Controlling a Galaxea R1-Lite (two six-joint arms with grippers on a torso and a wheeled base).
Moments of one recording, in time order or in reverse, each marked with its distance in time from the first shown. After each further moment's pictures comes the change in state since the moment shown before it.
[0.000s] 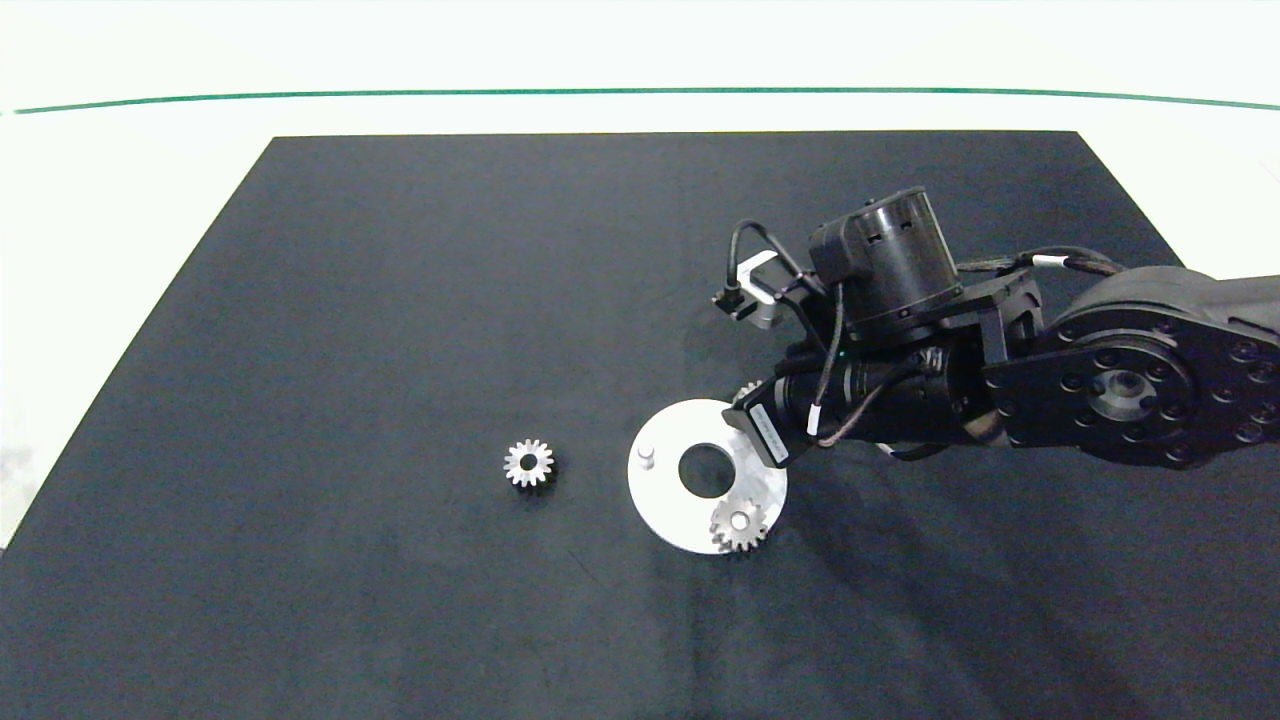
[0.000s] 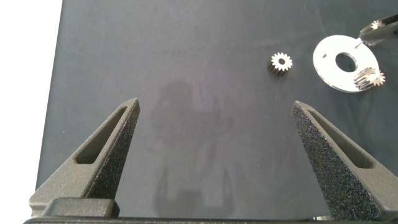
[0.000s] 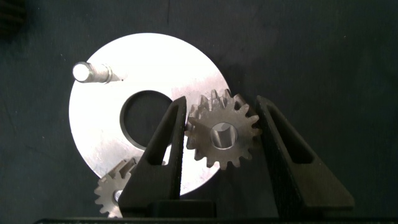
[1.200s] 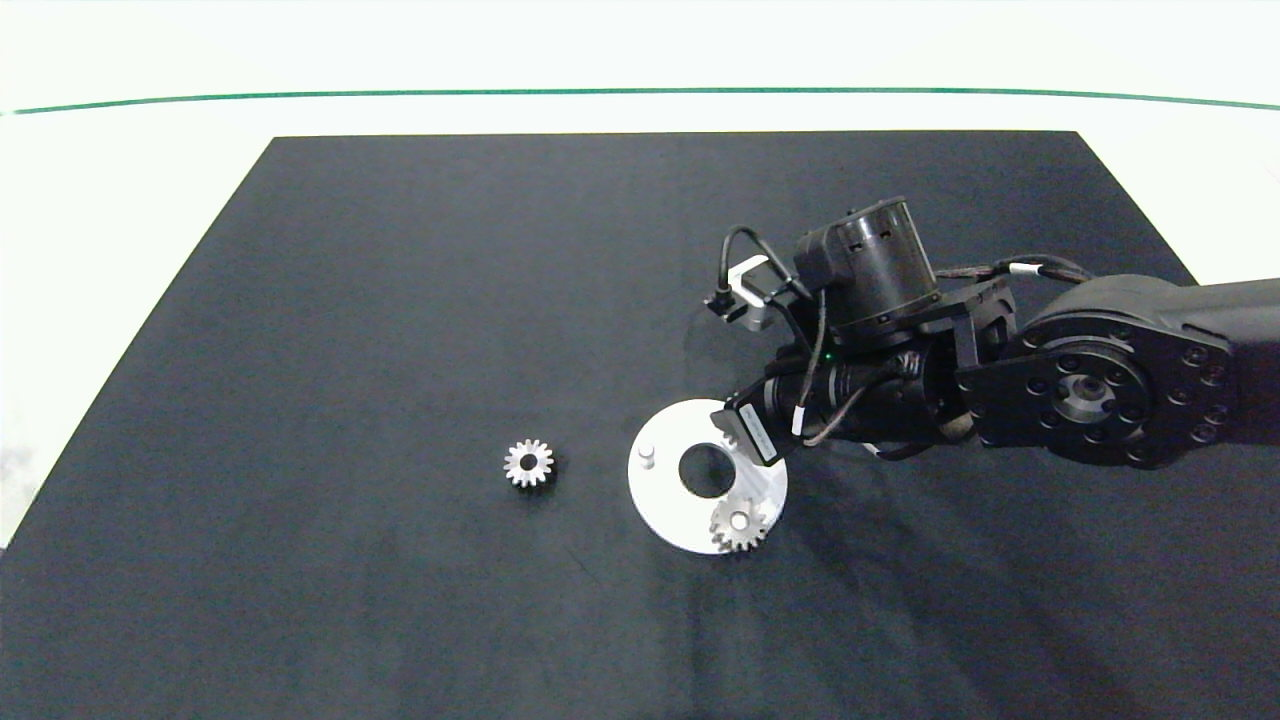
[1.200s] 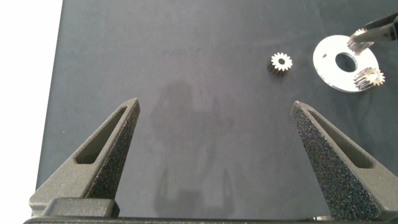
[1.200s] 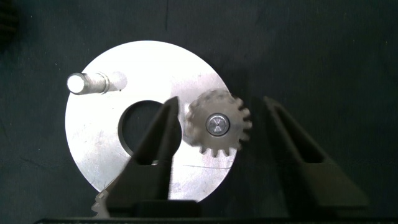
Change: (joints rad) left arm 0.000 -0.001 0.001 0.000 0.000 0.000; right arm -0.003 0.031 -0.012 -0.020 -0.001 0.014
